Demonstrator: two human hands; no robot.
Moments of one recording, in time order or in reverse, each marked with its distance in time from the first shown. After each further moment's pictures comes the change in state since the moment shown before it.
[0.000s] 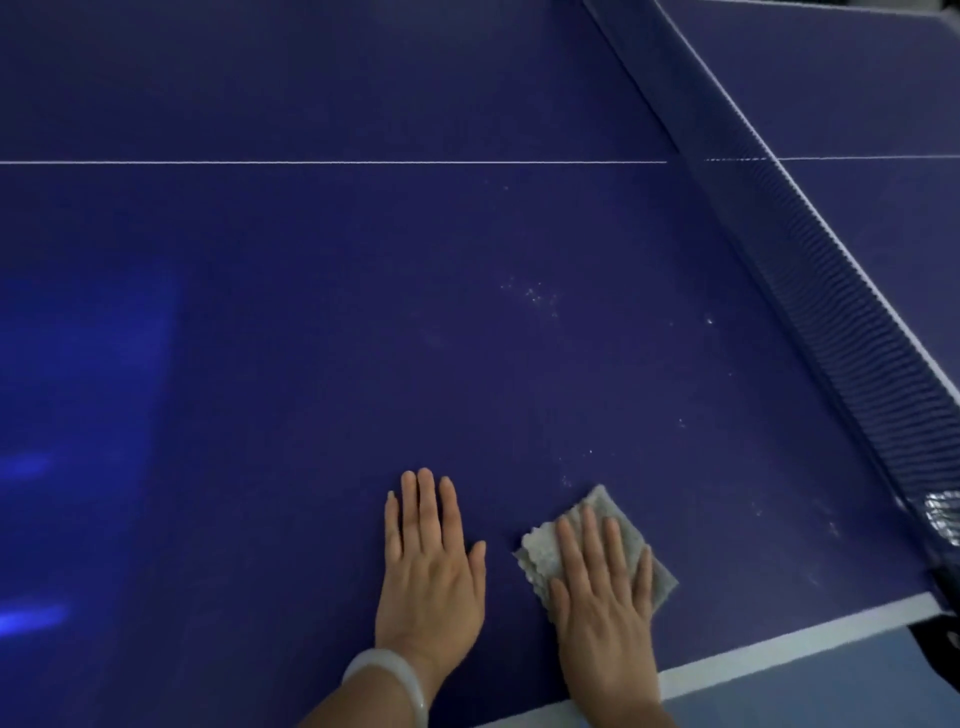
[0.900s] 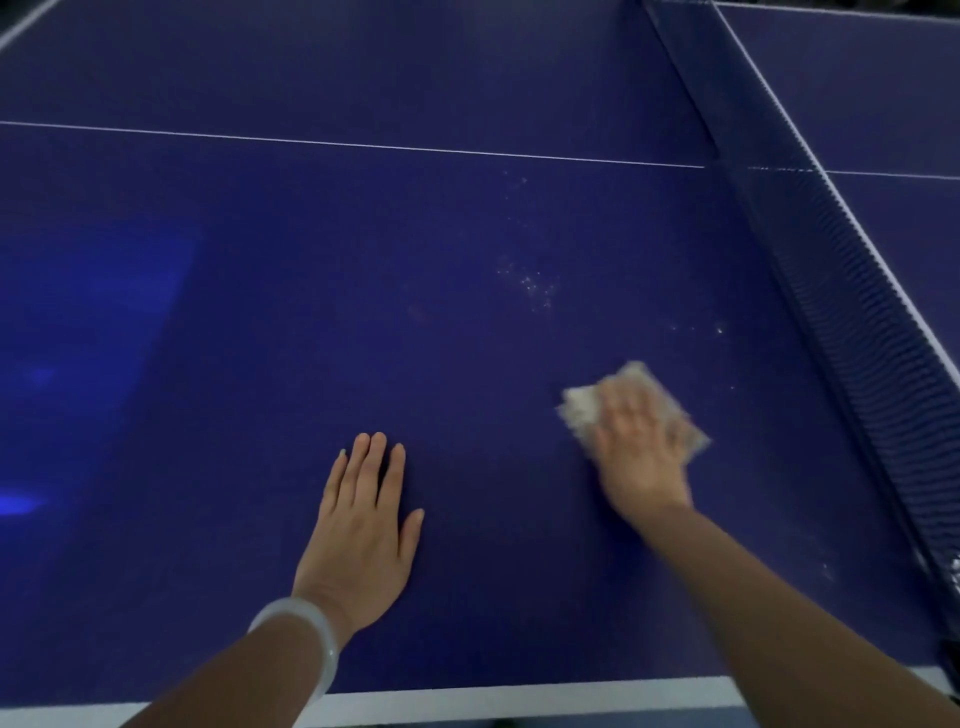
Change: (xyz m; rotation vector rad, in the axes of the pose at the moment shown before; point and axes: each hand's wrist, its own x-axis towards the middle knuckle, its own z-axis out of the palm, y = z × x) left_hand 0.001 0.003 0.005 0.108 0.046 -0.076; right_hand 0.161 0.104 -0.030 -0.054 -0.057 -0.116
